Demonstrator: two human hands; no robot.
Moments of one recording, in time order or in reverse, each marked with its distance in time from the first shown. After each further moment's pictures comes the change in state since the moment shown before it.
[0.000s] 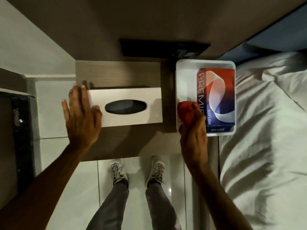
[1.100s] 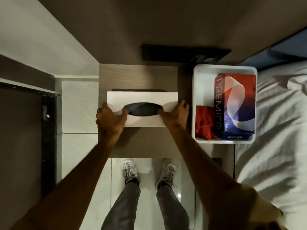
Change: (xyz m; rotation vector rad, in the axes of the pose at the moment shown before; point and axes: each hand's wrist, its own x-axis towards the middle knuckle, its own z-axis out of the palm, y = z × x) left_hand 0.007 0.050 -0.028 -0.458 -0.156 -0.619; right_hand 0.070 -0.079 0.087 0.007 -0.306 0.425
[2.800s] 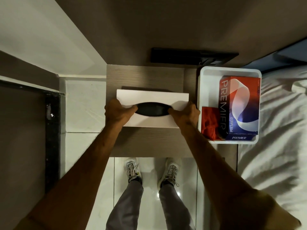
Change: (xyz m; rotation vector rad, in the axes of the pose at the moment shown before) left_hand 0.014 0.028 -0.032 -0.149 -0.268 -0.038; right_hand -0.018 -0.007 -0.011 0.084 0.087 0.055
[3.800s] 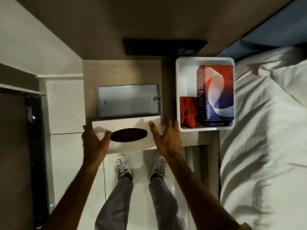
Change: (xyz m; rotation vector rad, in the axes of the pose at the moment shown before) left_hand -0.071 -0.091 0.021 0.019 0.073 -0.117; right_hand -0.062 0.084 -0.015 -0.204 -0.073 -0.181
